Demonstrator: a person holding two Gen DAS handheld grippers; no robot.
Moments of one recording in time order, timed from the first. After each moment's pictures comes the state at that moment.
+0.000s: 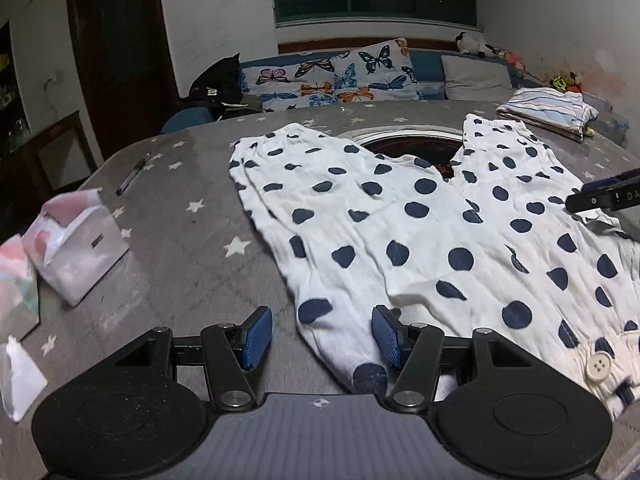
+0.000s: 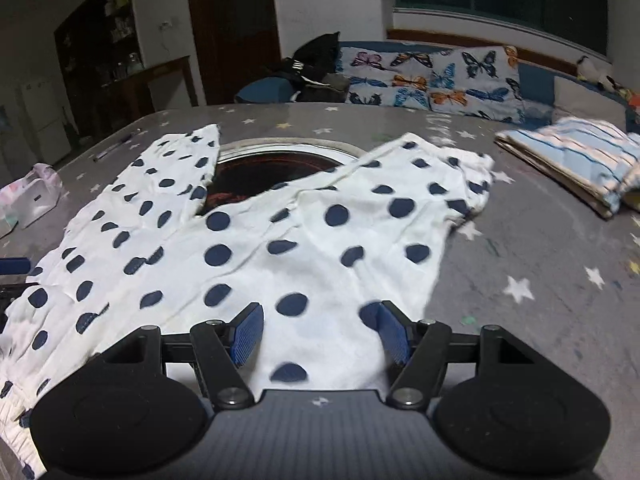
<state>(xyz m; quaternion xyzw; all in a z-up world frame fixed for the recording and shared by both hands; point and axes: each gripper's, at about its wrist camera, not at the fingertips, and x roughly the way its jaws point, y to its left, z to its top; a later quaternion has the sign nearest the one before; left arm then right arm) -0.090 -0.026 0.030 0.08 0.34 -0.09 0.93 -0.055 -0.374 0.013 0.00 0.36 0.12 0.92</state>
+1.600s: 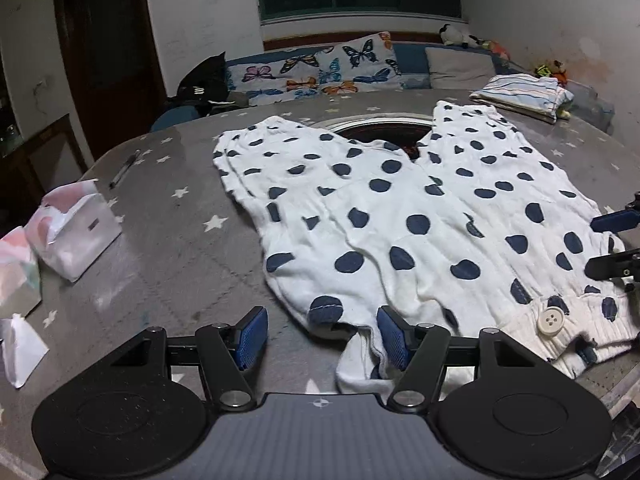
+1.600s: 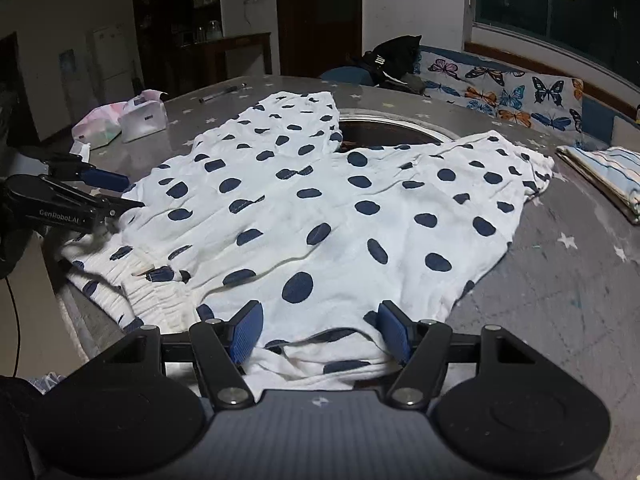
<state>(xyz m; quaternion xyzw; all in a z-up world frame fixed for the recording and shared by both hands) -0.128 -0.037 0.035 0.10 0.35 -0.11 0.93 -0.163 -0.329 0.018 -0.07 0.36 0.22 0.90</state>
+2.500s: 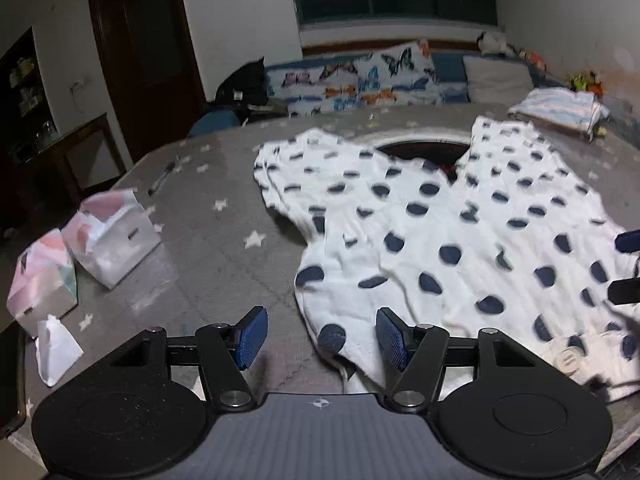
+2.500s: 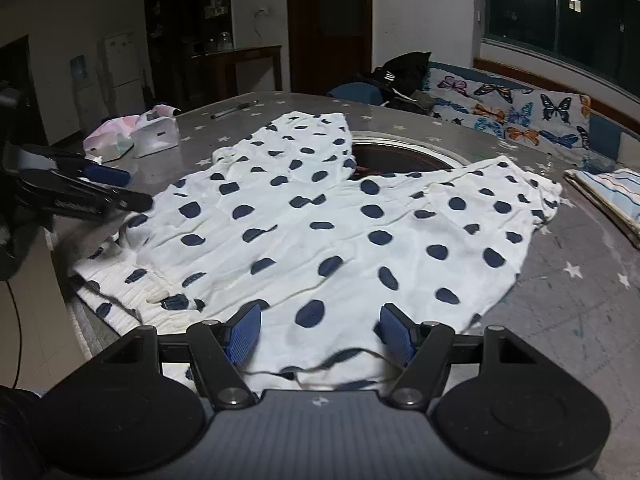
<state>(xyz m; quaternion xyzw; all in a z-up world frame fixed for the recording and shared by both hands) -0.118 -0.039 0.045 0.10 0.34 -0.04 0.93 -0.158 -0.320 0.028 -0.07 0.34 0.24 0.91</state>
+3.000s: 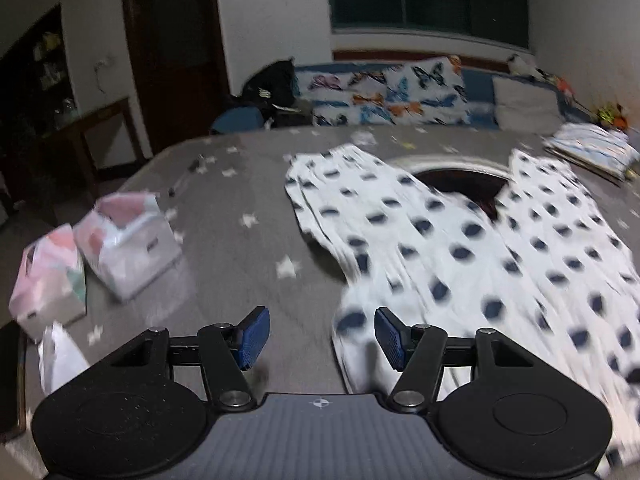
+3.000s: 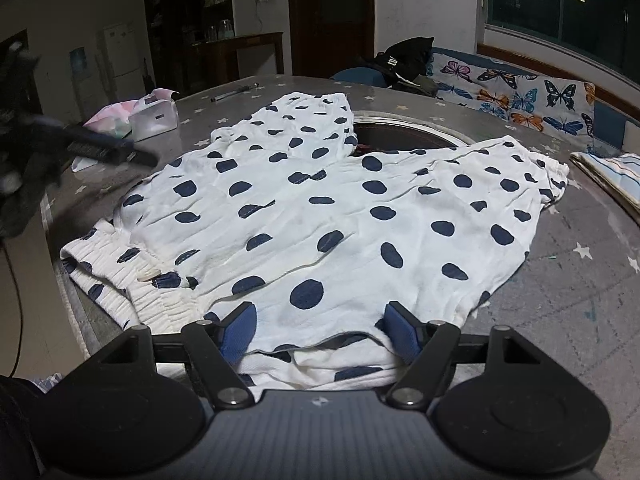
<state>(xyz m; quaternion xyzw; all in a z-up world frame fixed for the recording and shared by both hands) -0.081 -0.018 0.060 0.05 0.33 -0.01 0.94 -0.156 -0.322 0.016 -0.07 0.36 0.24 0.90</state>
